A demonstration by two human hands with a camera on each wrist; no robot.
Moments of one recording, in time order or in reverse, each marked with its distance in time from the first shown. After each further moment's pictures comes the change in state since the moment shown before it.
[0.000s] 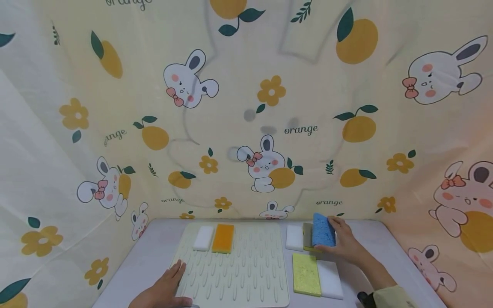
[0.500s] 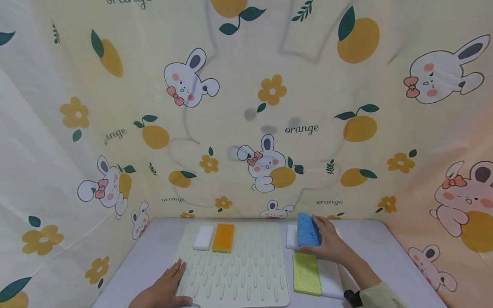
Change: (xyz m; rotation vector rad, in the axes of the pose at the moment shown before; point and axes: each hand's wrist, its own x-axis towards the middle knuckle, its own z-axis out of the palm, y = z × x) left_hand 0.003 0.001 0.002 0.000 -0.005 -0.051; right_hand 0.009 -0.043 0.020 0.014 -0.038 -0.021
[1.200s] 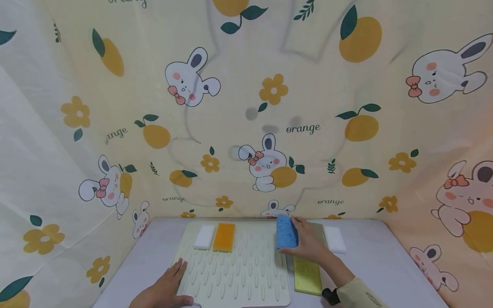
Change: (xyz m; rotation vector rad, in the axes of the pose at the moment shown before) left_hand 0.000 -0.001 0.000 -0.007 -0.005 0.005; right_hand 0.022 -0.040 0.044 0.004 0.013 -0.078
